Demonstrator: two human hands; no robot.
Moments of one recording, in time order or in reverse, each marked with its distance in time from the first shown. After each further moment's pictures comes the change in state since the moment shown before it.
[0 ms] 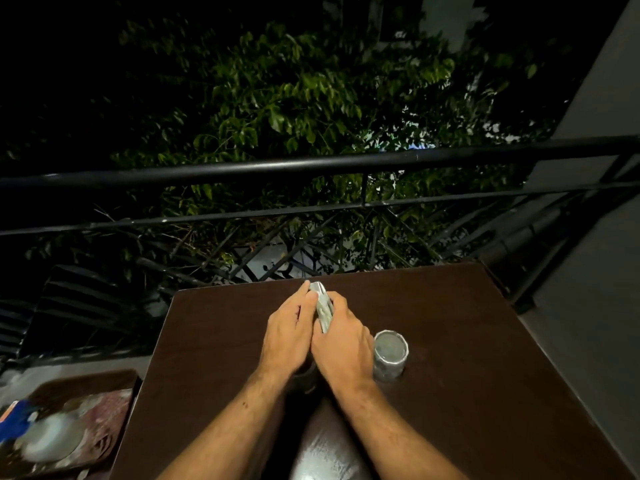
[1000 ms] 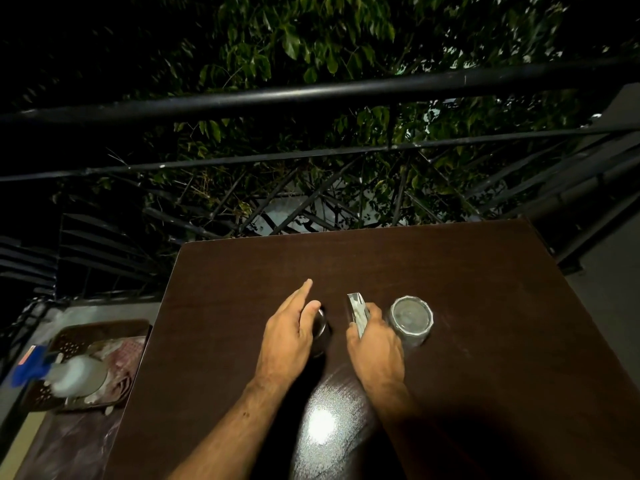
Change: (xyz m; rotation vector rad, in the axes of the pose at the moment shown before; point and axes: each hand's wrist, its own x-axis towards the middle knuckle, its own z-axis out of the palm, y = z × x) left_hand -0.020 -0.073 0.026 0.204 0.003 -0.059; right_hand -0.004 0.113 0.076 -0.092 -0.169 0.200
